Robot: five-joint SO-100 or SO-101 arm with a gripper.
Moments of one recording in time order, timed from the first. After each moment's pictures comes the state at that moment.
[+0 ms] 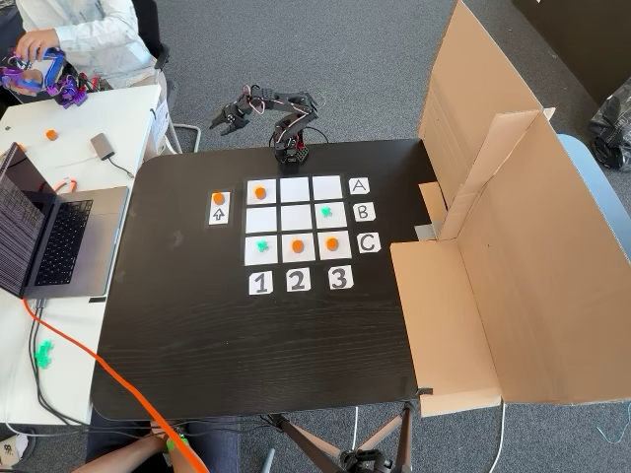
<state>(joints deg) 78.4 138.3 118.2 71.1 75.8</state>
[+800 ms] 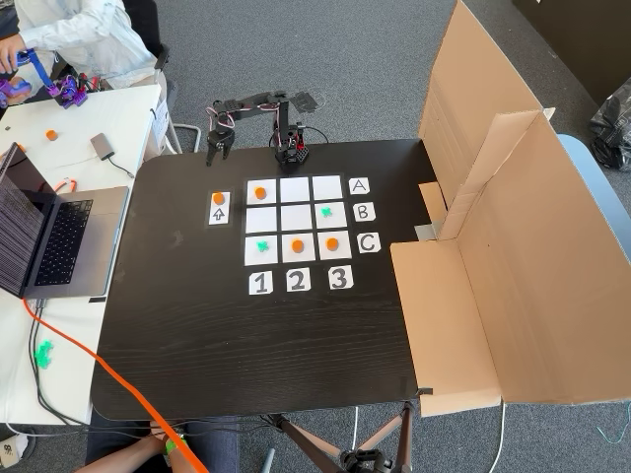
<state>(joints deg) 65.7 92.4 84.3 89.2 59.6</state>
